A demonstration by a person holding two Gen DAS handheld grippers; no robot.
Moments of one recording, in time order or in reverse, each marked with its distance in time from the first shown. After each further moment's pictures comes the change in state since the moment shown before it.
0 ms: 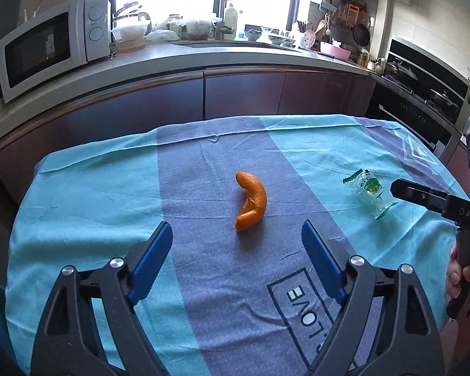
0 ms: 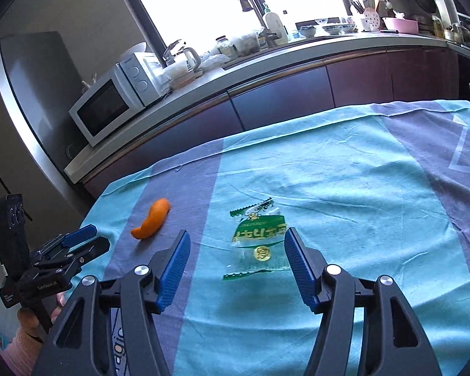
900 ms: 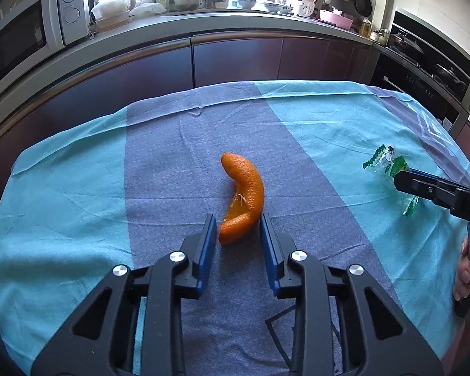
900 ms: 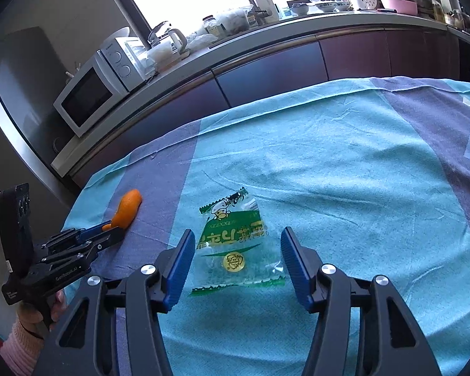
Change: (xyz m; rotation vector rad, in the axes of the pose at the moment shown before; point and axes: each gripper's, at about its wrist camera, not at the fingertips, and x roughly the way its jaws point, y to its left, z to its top) left arm 0.064 -0.016 0.009 0.041 0.134 0.009; right arm 0.031 -0.020 0.007 0.023 0.092 -0.022
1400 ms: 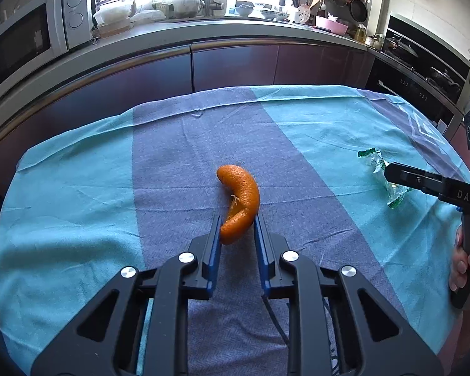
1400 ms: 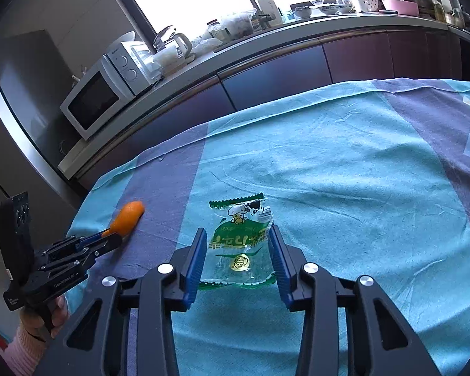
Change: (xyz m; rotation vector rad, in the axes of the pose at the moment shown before) left arm -0.023 0.003 -0.013 0.005 -0.036 -0.015; right arm -0.007 -0.001 0.000 0.000 -0.021 0.035
